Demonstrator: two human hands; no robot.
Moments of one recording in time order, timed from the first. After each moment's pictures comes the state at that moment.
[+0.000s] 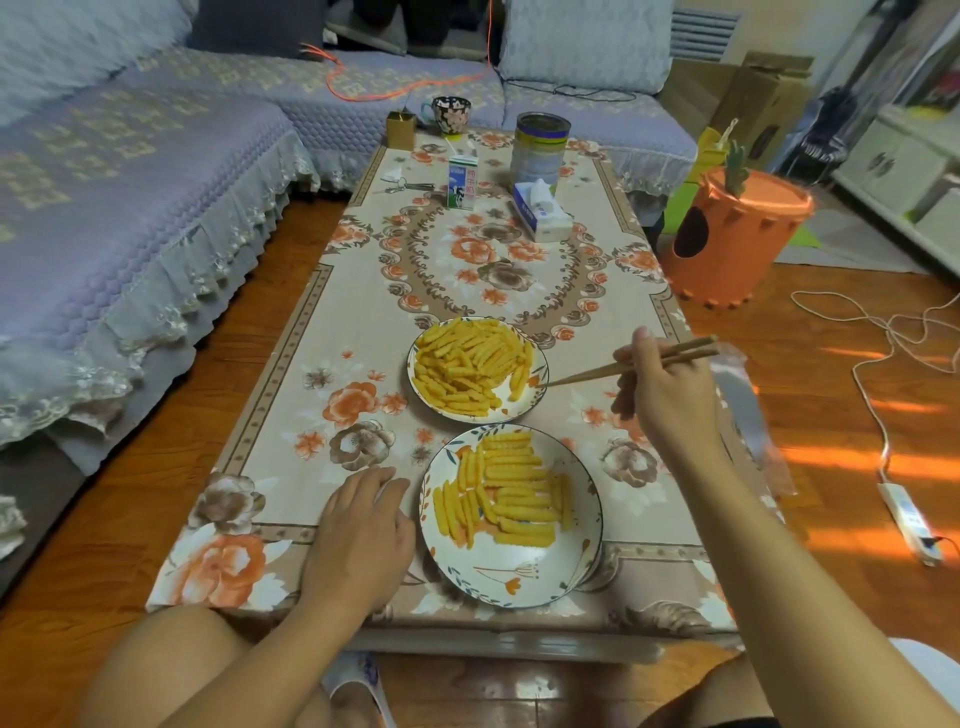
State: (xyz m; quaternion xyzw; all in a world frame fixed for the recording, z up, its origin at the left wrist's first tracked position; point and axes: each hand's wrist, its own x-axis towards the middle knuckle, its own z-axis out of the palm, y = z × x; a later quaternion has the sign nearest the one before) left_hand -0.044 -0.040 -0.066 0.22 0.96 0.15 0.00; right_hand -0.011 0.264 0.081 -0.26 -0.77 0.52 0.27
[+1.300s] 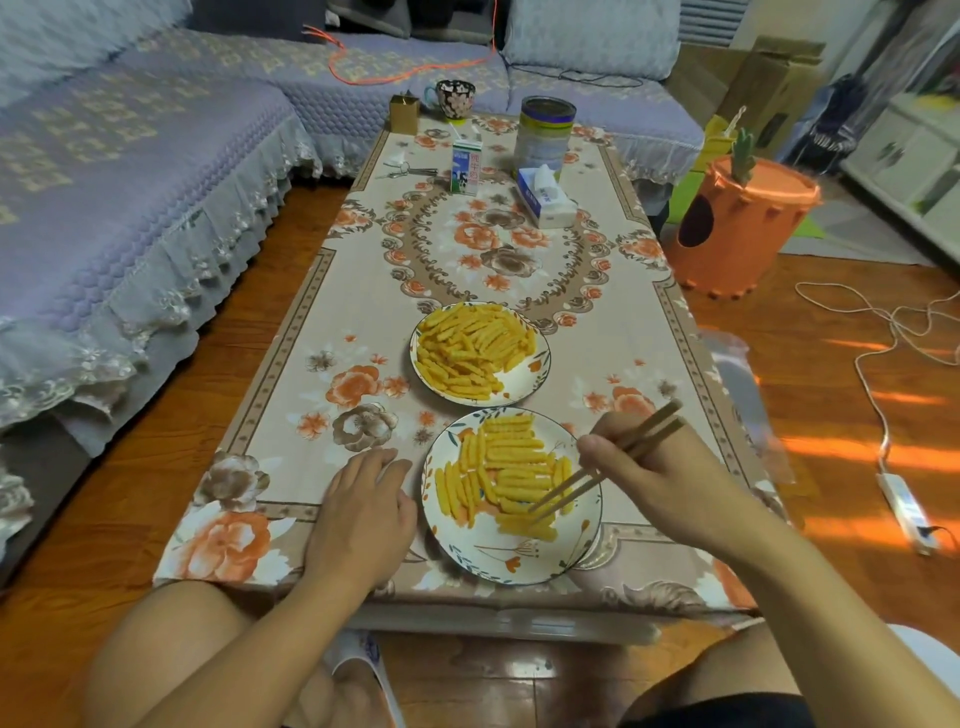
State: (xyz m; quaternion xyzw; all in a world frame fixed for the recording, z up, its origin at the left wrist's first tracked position) left_hand -0.044 -0.040 -0.067 0.21 0.97 0.15 0.01; right_hand 0.063 0.235 0.091 0.01 -0.93 0.37 0.05
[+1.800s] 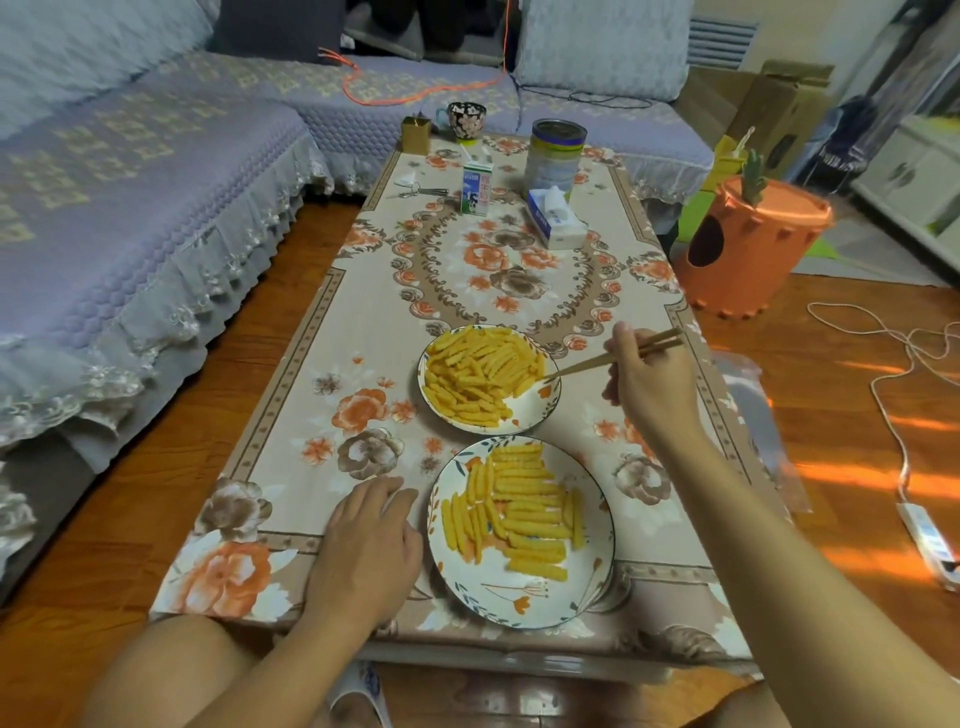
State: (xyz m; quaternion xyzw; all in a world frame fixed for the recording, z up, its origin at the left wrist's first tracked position) left_hand -0.046 -0.040 -0.069 0.21 0.96 0.15 0.00; right_hand -0.059 0.273 0.066 -0.23 -0.83 0.44 0.26
